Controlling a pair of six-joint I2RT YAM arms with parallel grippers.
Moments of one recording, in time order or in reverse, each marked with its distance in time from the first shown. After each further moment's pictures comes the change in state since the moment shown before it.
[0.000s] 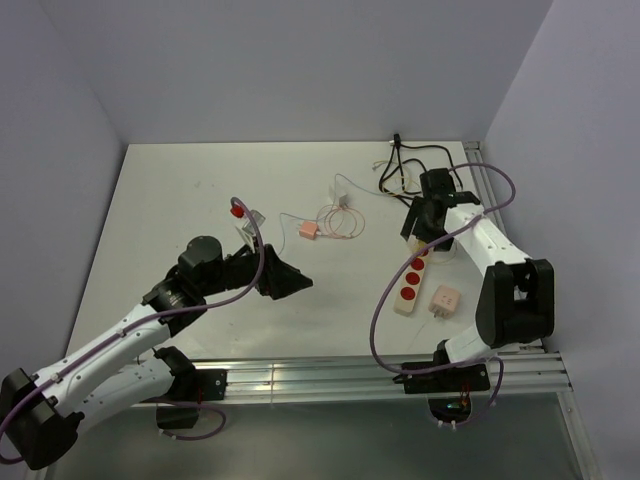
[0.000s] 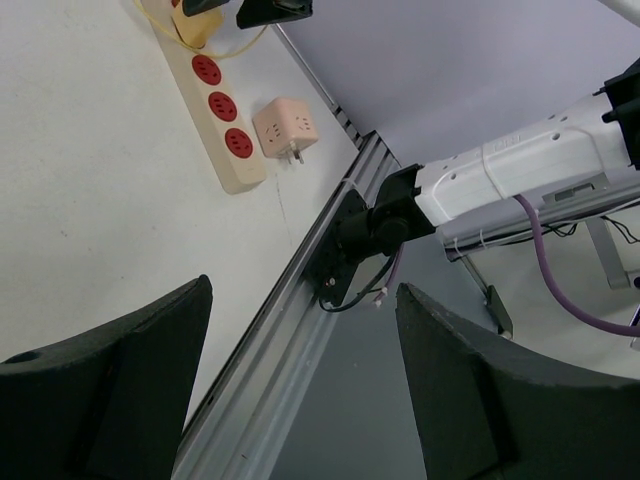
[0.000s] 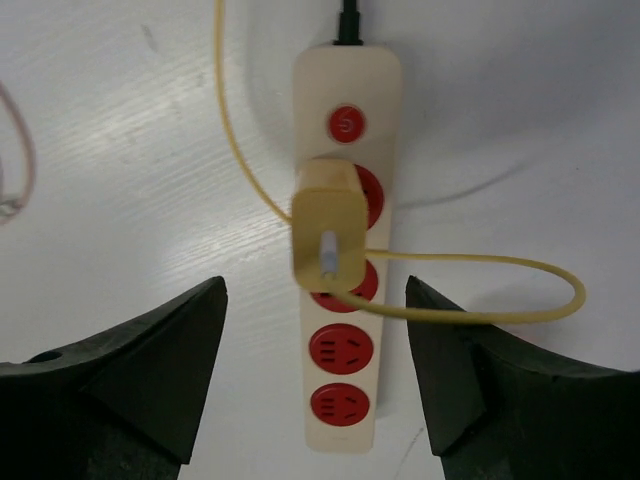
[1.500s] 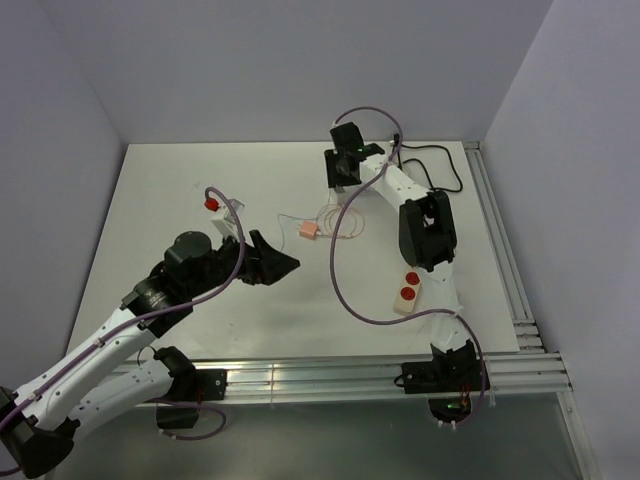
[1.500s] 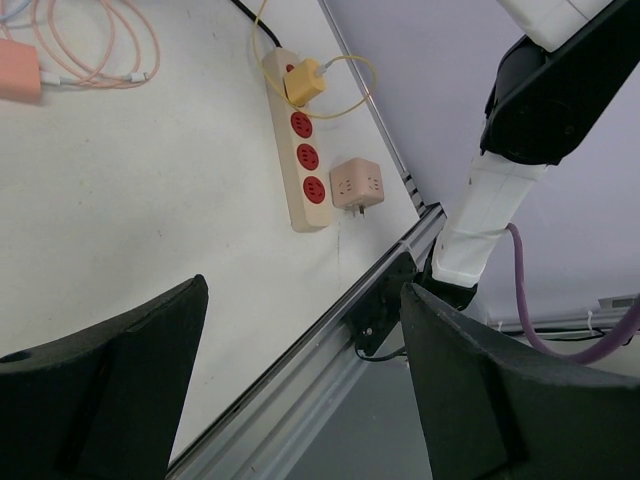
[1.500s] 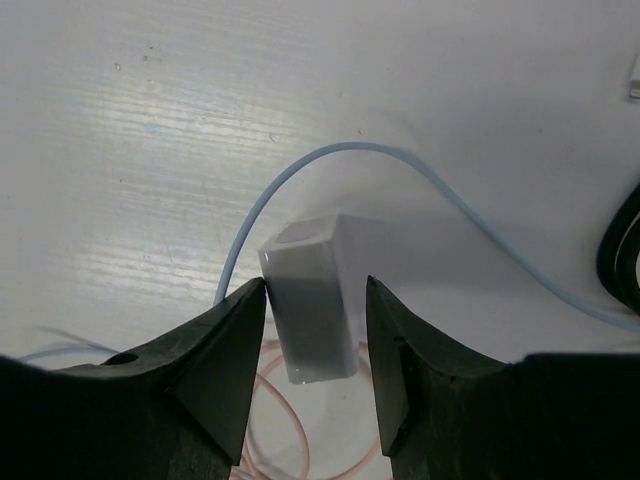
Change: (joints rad) left arm 0.000 -0.070 0.144 -0.288 -0.280 -0.021; right arm 0.305 0.826 0.976 0.119 -0.079 -0.280
